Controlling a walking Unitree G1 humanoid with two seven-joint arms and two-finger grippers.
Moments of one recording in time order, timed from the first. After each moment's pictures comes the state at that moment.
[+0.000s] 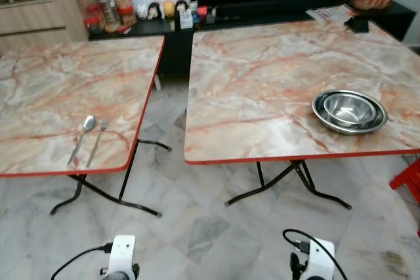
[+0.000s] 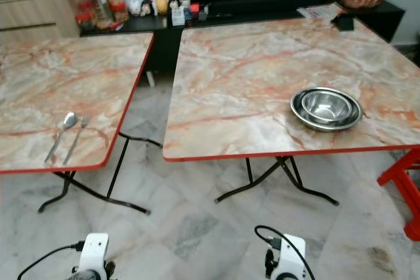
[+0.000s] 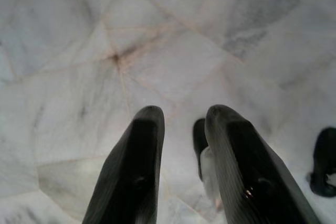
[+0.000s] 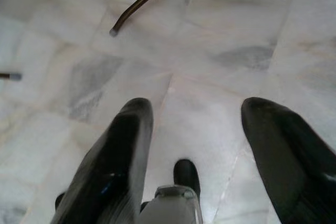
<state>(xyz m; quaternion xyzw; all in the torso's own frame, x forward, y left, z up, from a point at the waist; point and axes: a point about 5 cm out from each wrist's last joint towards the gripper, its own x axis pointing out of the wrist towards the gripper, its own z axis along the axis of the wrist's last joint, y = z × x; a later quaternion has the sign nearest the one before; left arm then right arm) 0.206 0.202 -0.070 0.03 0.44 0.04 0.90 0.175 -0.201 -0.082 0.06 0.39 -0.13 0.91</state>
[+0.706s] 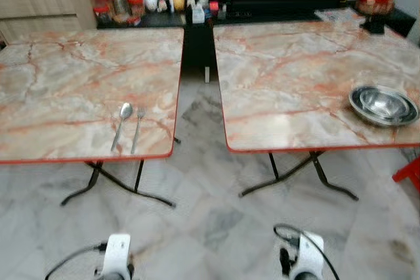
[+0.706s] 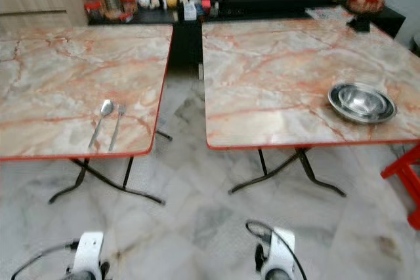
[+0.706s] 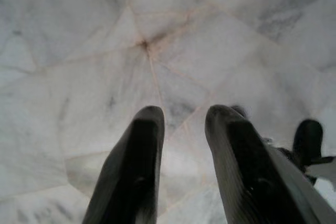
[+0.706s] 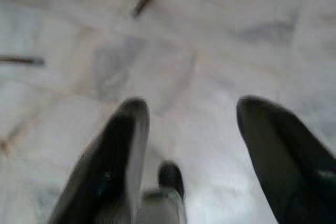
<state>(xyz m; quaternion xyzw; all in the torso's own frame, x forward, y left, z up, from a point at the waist) 0.200 0.200 -0.074 0.02 0.45 0.04 0.89 0.179 -0.199 -0.080 0.06 0.39 -0.13 0.91</state>
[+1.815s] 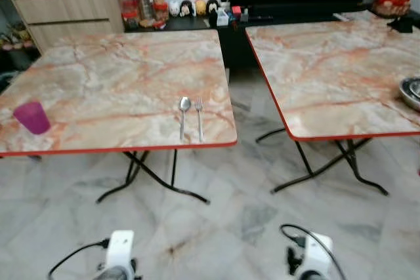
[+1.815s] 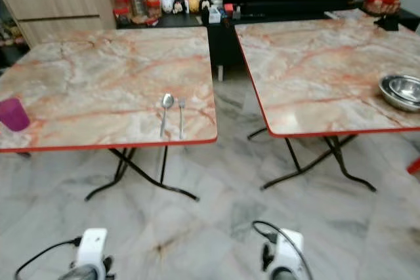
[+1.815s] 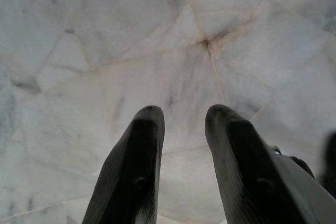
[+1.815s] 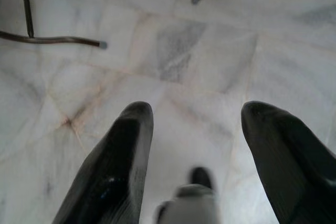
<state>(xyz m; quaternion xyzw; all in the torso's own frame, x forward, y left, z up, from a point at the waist) 0.203 0.213 -0.070 0.03 0.44 0.06 0.89 0.184 -0.182 -0.080 0.08 0.38 -0.11 0.91</state>
